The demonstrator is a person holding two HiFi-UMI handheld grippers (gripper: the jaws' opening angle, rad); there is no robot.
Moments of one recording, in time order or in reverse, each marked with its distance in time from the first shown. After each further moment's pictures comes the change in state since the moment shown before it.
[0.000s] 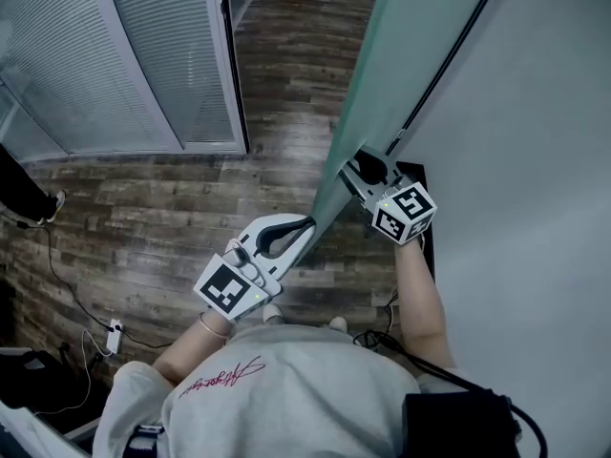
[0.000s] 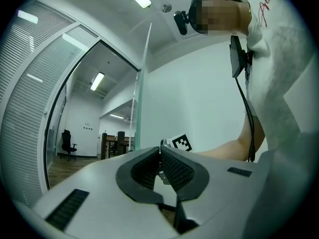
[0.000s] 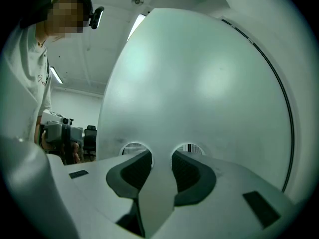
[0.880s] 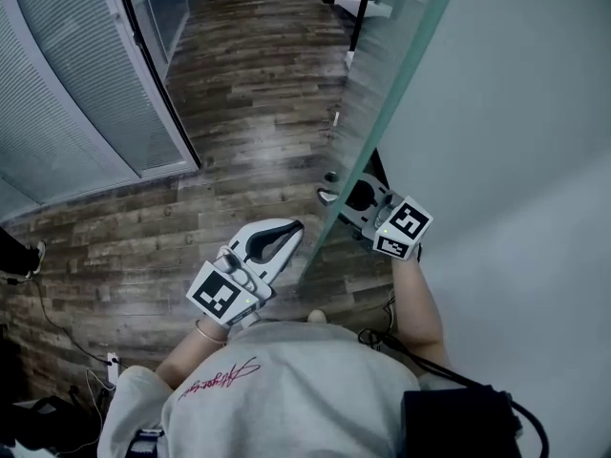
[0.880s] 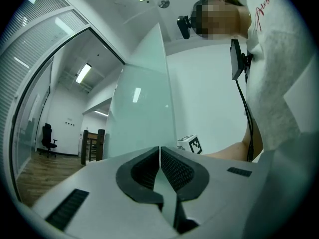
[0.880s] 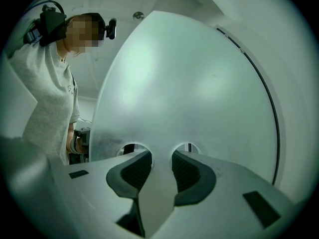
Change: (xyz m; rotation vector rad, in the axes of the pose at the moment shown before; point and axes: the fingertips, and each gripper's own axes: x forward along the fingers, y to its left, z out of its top) left arm 0.111 -0.101 -0.002 -0.029 -0.033 -0.150; right arm -0.176 -0.013 -0.005 0.009 -0.035 0.111
